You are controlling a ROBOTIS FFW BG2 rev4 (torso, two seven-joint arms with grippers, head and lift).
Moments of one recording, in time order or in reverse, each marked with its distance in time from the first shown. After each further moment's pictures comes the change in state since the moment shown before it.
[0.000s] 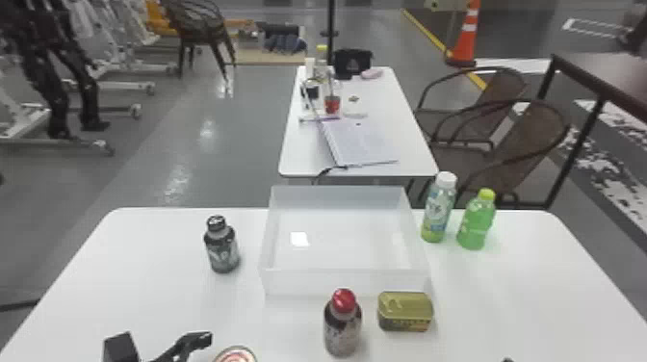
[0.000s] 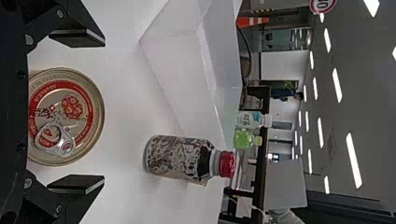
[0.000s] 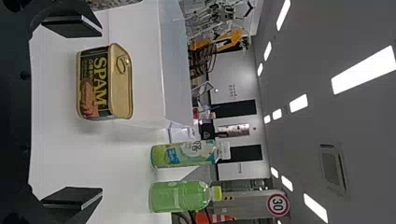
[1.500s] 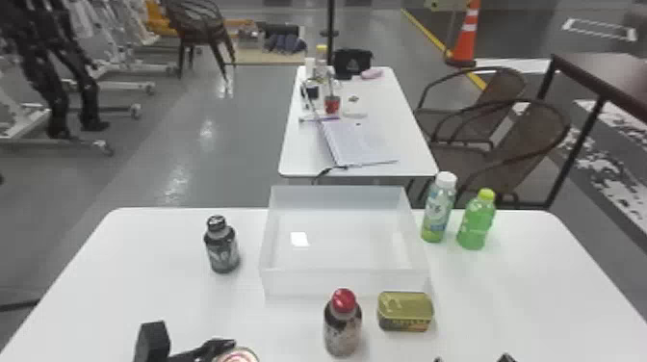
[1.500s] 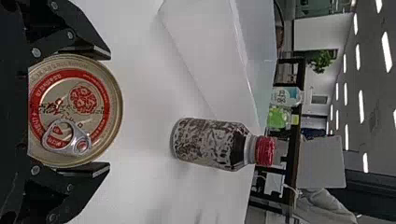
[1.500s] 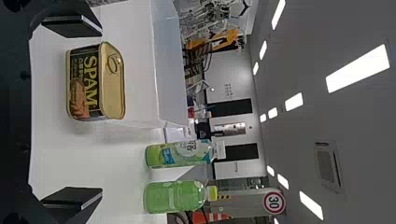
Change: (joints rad) left arm -0.087 -0.006 -0.033 0.079 -0.115 0.075 -0.093; right arm -0.015 0.011 0.001 0.011 -0.001 -0.008 0.000
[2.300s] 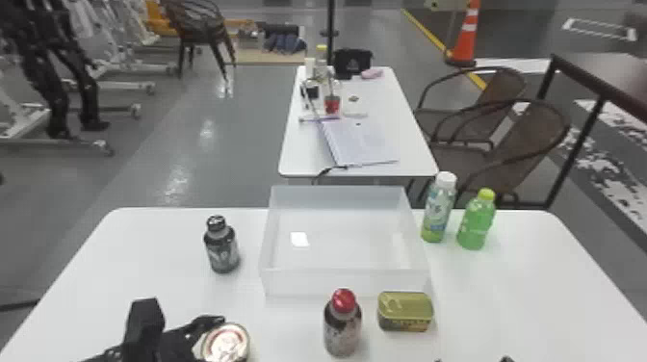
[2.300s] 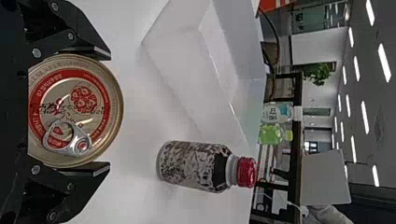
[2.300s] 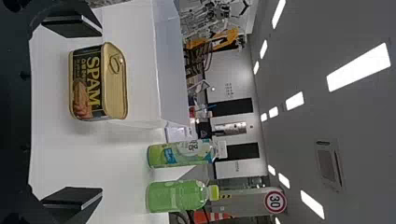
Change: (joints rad) left arm 0.003 -0.007 0.034 -0.150 -0.051 0.092 0.041; right arm 0.007 0.001 -0.001 -0.001 -0.002 -0.002 0.000
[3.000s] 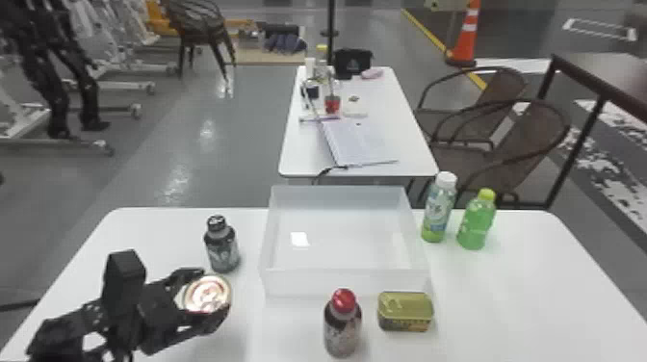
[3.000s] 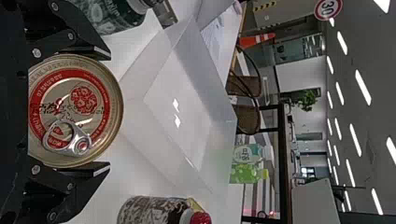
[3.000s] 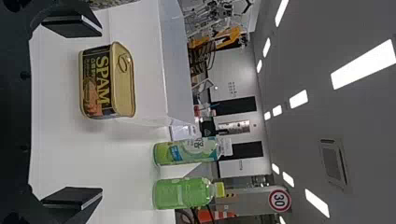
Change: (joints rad) left arm -0.061 0.004 0.044 -0.121 -0.017 0.091 0.053; right arm 0.018 -0.004 -0.001 -0.002 -0.010 0.000 0.000
